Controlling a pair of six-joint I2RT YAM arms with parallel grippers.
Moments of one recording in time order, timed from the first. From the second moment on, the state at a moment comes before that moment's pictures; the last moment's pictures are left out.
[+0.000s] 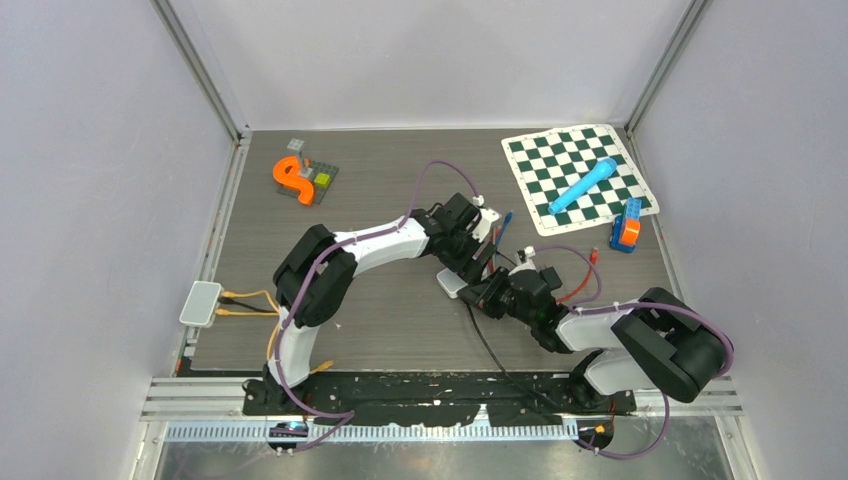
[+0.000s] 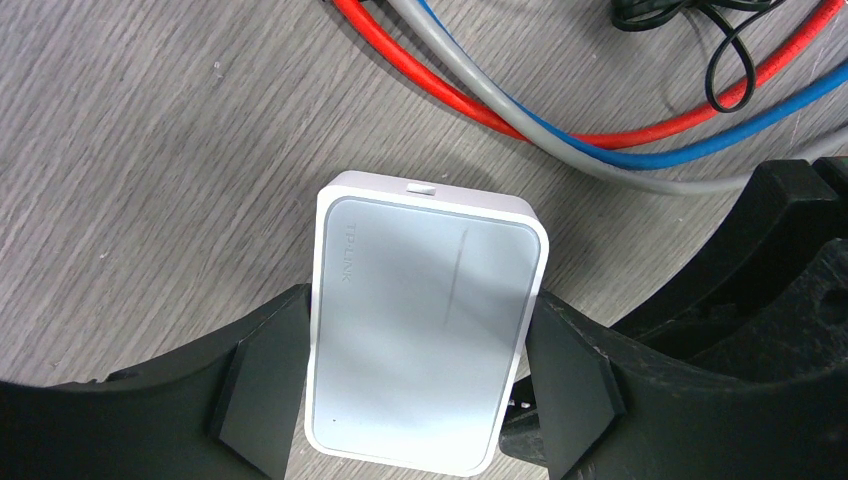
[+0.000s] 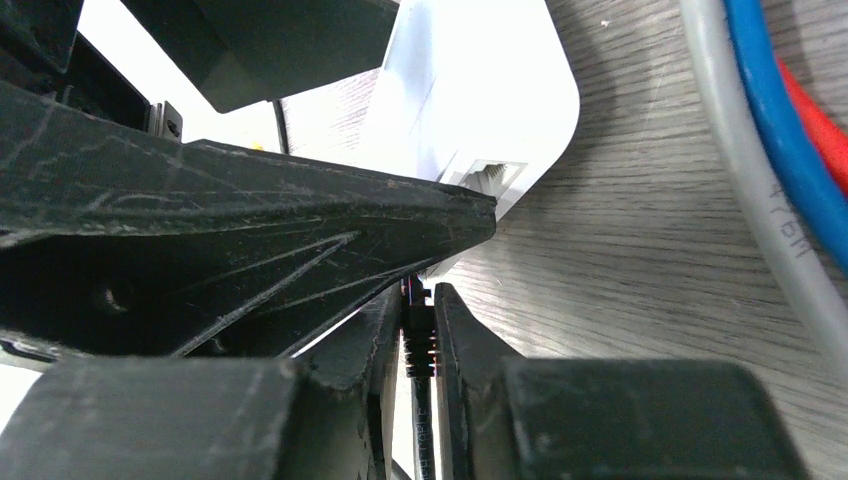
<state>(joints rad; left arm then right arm) -0.86 2.03 1.47 -0.44 0.20 -0.10 0.68 1.36 0.18 0.70 -0.06 1.25</state>
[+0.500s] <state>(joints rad) -0.86 2.03 1.46 -0.45 0.22 -0.11 0.66 1.34 0.19 0.66 -0.18 1.15</state>
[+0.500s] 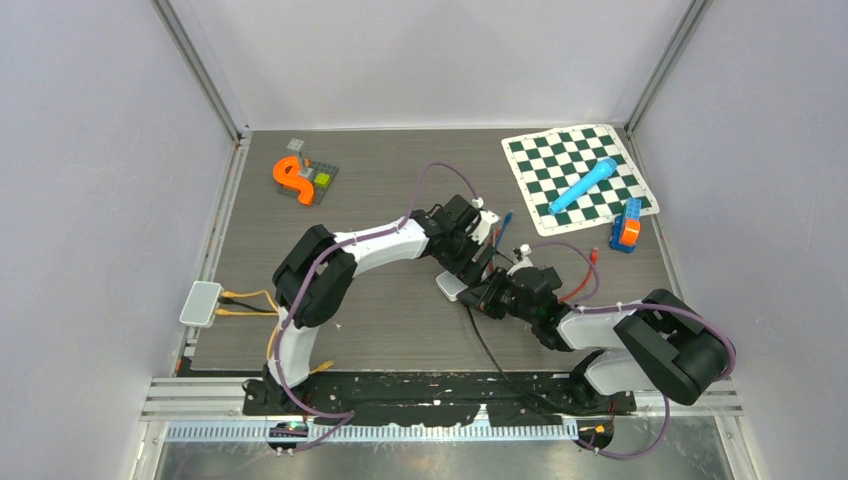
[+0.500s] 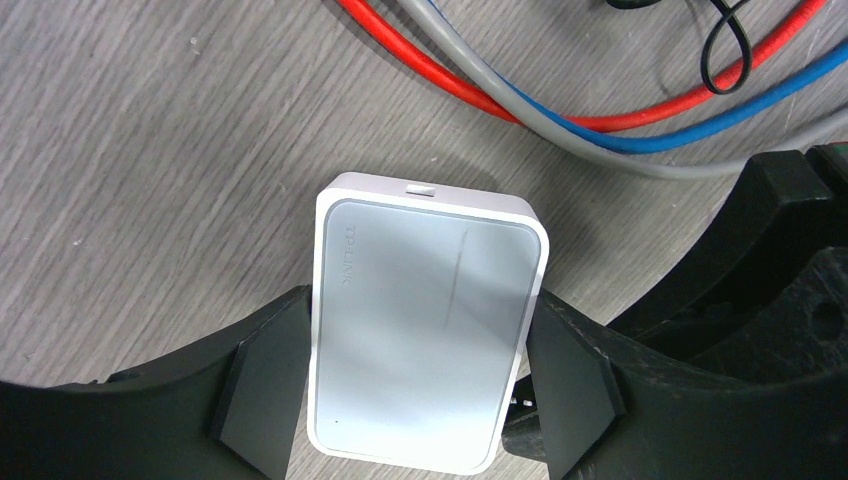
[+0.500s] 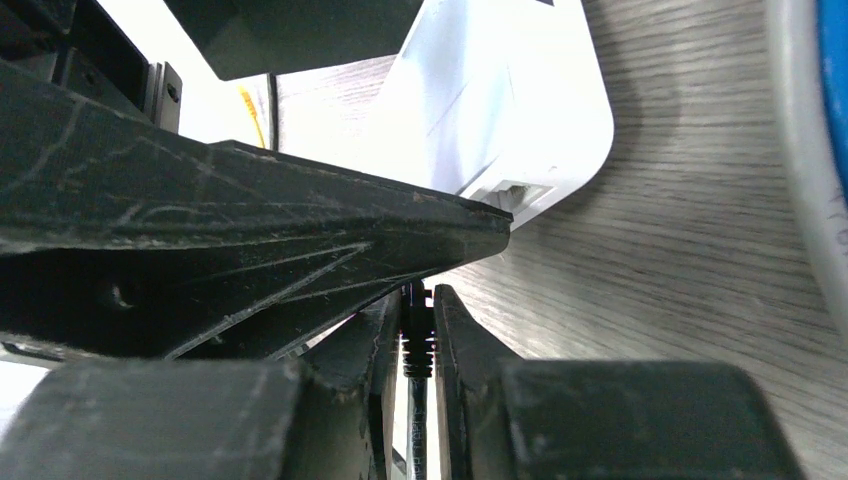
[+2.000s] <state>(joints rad) -0.87 2.02 1.44 -0.47 0.23 -0.09 0.63 1.10 0.16 0.47 -0.38 1.09</state>
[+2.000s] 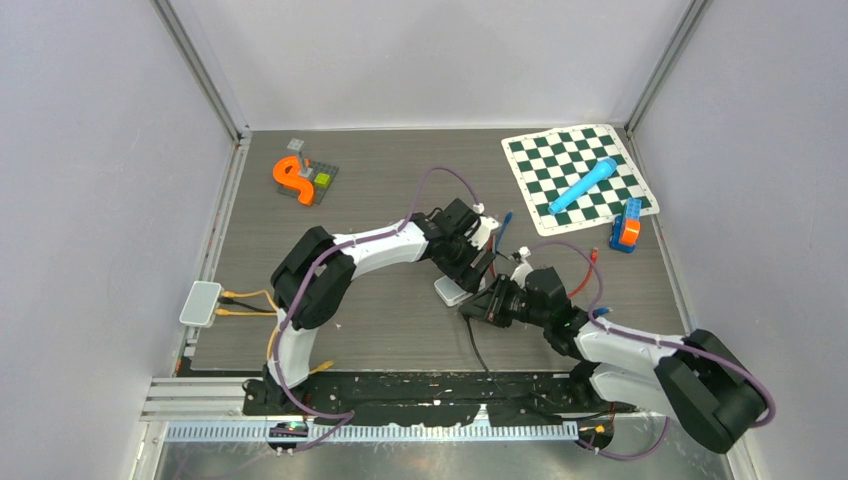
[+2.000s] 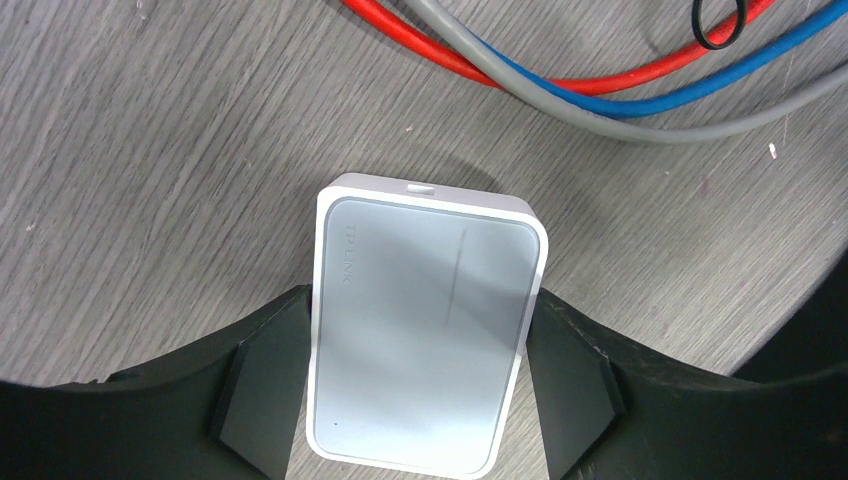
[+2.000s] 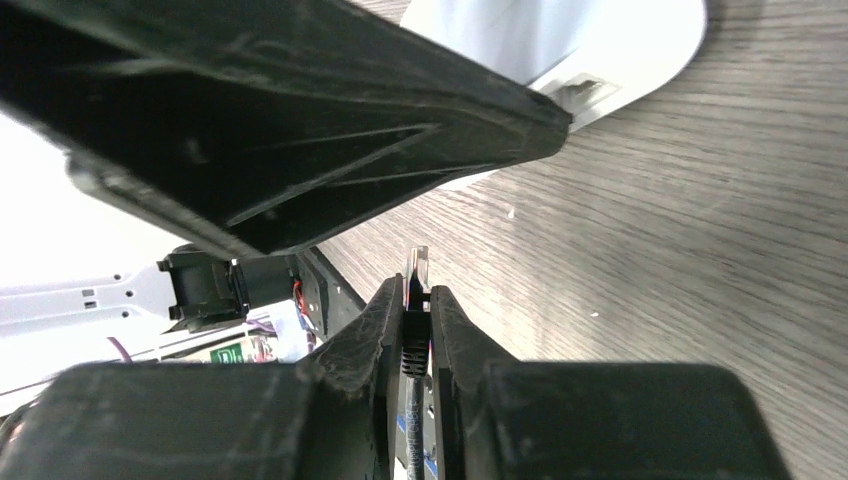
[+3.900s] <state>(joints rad) -0.97 1.49 0.88 0.06 0.41 -0.41 0.59 0.82 0.40 0.13 0.03 0.96</state>
